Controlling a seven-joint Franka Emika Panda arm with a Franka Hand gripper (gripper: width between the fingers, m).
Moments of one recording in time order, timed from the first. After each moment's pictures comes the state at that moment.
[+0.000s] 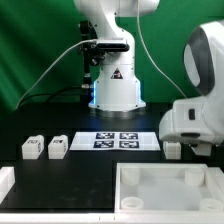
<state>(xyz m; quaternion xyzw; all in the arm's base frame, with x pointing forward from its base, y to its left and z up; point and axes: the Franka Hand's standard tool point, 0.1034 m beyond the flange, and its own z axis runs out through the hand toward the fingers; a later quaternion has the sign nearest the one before) 0.411 0.170 0.032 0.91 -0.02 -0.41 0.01</state>
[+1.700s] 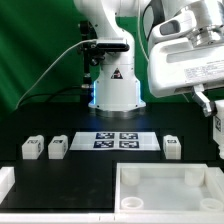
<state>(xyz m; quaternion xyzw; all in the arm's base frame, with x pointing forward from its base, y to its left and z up) 0.569 0.143 0.145 0.95 0.03 0.31 -0.07</state>
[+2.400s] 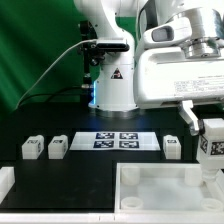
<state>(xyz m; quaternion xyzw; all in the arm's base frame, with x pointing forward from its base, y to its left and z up) 0.612 0.115 0.131 0.95 0.08 0.30 -0.03</state>
